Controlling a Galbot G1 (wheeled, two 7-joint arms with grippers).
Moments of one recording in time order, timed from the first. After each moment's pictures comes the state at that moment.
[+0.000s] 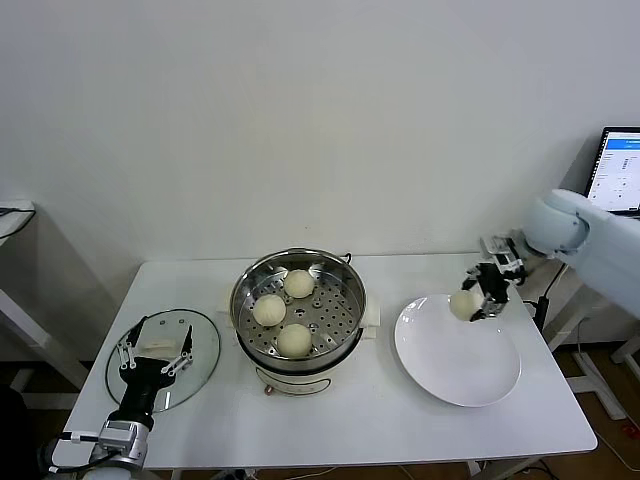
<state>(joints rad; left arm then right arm) 1.57 -1.43 -0.74 -2.05 0.13 -0.04 0.12 0.54 0.58 -1.20 1.47 0.24 -0.32 -1.19</state>
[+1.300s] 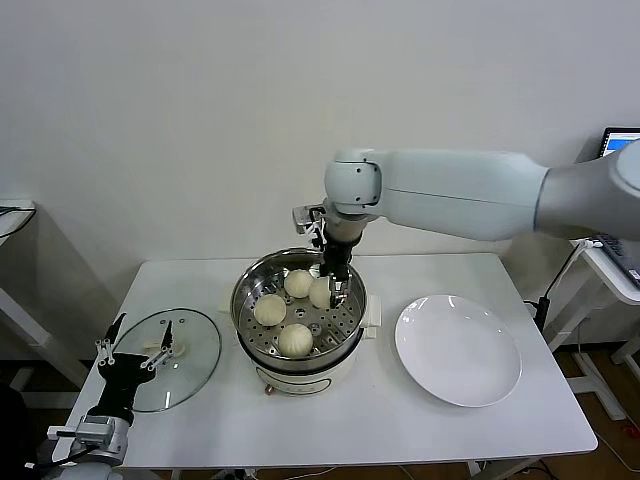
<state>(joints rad) 1.55 -1.42 -0.82 -2.04 0.07 -0.03 0.13 0.74 1.27 -1.50 1.27 0.66 -0.52 -1.08</state>
